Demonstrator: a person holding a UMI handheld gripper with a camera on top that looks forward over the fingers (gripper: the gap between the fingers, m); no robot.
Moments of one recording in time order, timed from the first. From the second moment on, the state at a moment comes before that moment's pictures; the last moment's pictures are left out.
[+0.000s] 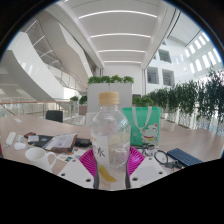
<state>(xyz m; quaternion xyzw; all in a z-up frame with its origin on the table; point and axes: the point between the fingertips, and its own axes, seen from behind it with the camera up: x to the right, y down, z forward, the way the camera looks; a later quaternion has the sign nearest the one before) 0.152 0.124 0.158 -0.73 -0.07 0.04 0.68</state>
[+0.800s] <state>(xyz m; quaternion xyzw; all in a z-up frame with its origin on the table) 0.178 0.016 0.080 -0.84 -0.08 0.07 0.53</state>
